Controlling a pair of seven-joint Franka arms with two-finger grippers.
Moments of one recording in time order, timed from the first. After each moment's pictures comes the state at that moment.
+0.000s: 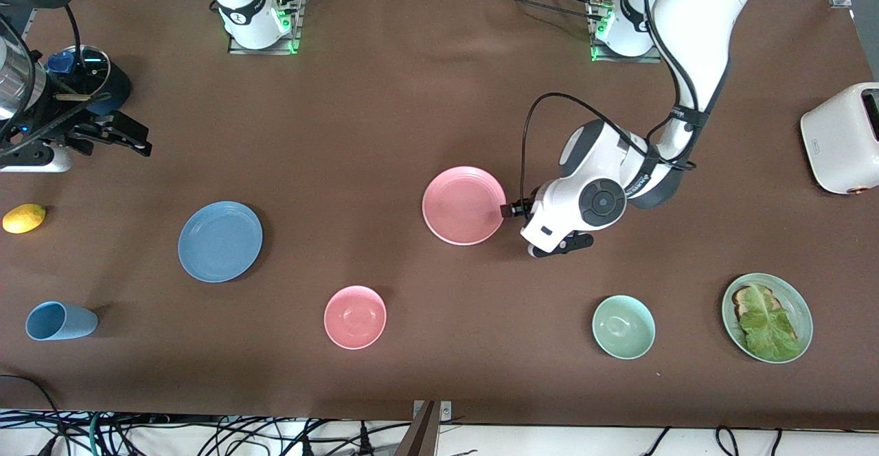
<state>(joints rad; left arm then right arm) -0.17 0.64 -0.29 -1.55 -0.10 1.92 -0.64 0.04 0.07 0.01 -1.58 0.01 1.64 0.07</state>
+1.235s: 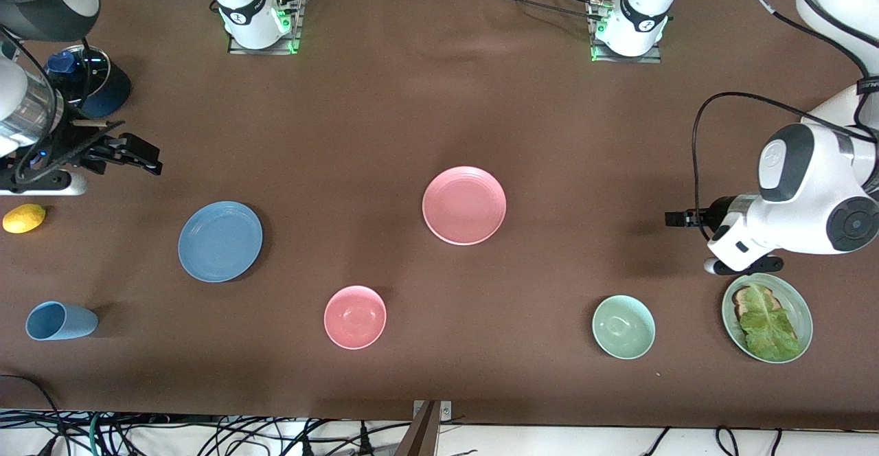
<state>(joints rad) 0.25 0.49 -0.28 -1.54 0.08 1.68 -0.13 0.05 0.16 0.02 -1.57 0.01 1.71 0.06</state>
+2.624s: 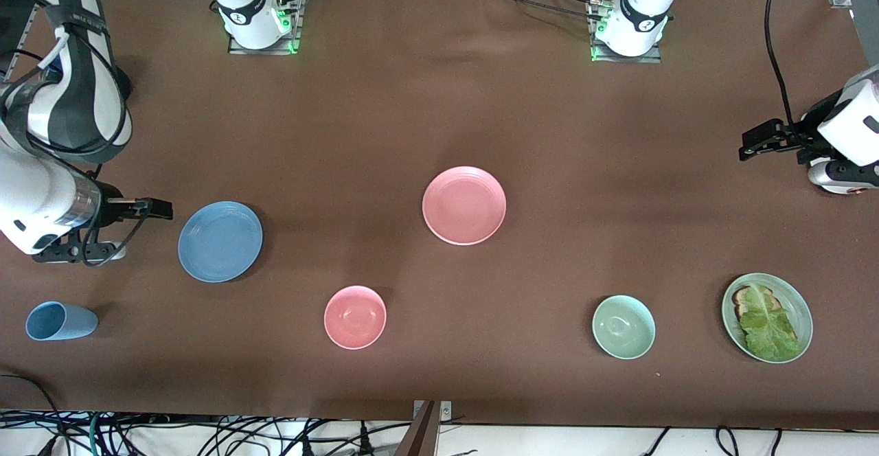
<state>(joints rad) 0.05 0.09 -0.03 -1.57 -0.01 1.57 0.05 -0.05 0.44 0.00 -1.56 -0.05 1.86 -0.09</state>
